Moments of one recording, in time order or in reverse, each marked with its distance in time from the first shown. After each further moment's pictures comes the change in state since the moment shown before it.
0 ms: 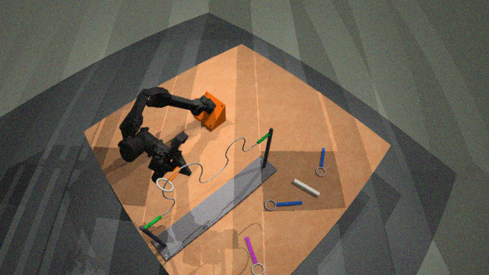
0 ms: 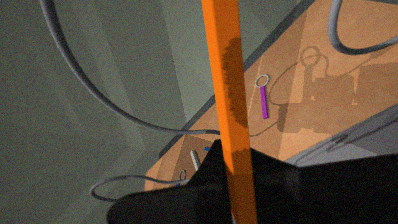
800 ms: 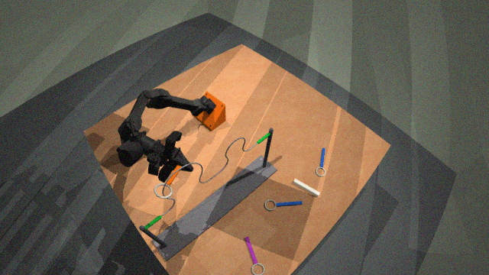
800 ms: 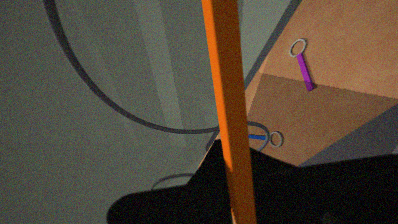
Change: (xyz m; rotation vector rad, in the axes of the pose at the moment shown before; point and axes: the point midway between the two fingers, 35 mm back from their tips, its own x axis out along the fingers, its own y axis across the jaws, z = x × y) arm -0.002 0.013 0.002 0.294 0.018 0.186
